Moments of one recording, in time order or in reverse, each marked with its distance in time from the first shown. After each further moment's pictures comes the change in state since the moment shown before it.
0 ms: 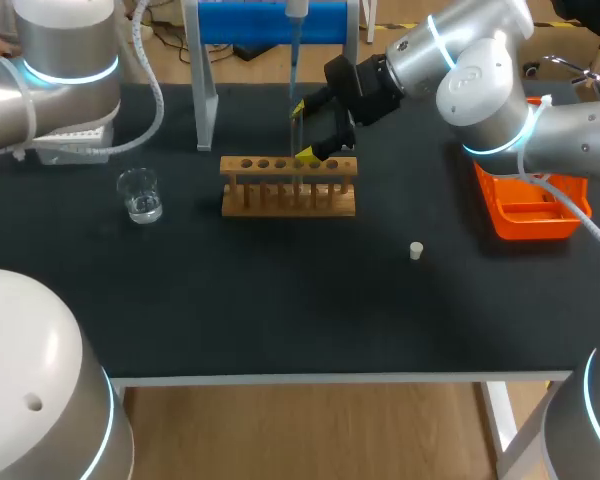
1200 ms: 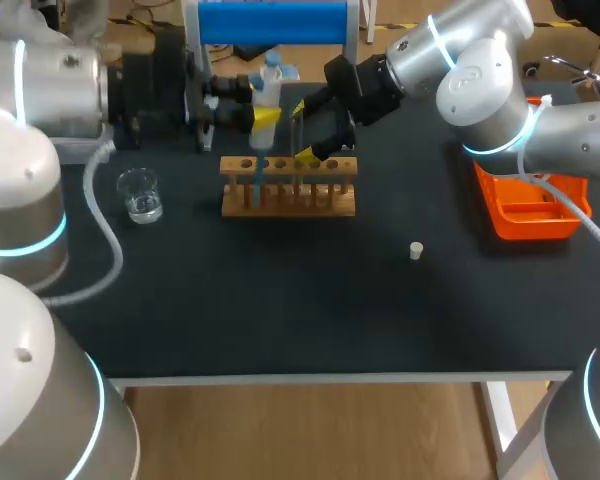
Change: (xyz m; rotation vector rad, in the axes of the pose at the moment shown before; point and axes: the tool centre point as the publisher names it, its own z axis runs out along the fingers) left arm 0.174 0.088 -0.051 -0.032 -0.005 0.082; right arm 0.000 0.000 0.000 0.000 0.000 0.000
